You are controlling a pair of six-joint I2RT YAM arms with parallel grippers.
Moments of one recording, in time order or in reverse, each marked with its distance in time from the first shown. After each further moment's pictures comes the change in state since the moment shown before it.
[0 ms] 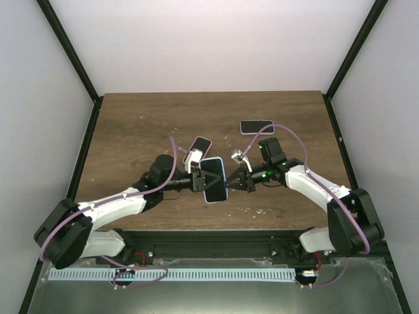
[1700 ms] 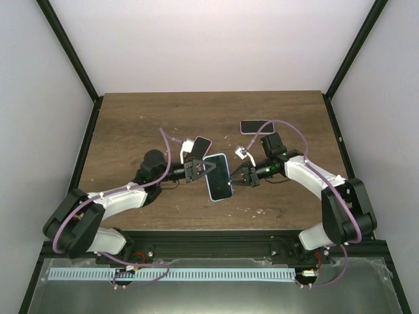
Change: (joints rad) left arm 0.116 0.119 -0.024 0.392 0.188 -0.107; right arm -0.048 0.116 0.102 -0.164 -0.140 -0.097
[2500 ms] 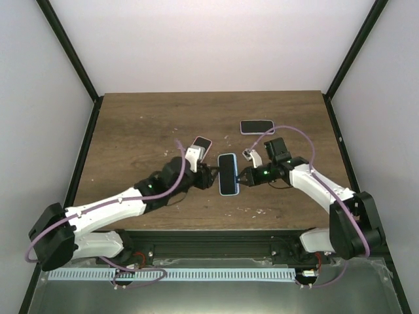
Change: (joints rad) left arm -0.246 -0.161 0.195 -0.790 -0.797 0.277; right arm -0.010 -0.127 -0.095 0.056 0.529 0.378
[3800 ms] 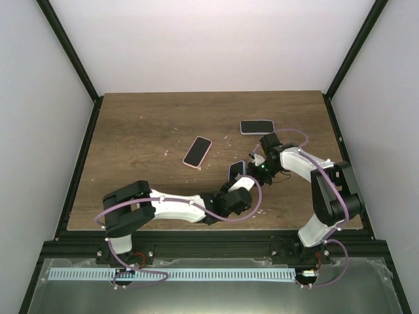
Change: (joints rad) left arm -0.414 0.616 0.309 -0.075 -0.508 0.233; right arm -0.045 0.299 0.177 -0.276 0.237 0.217
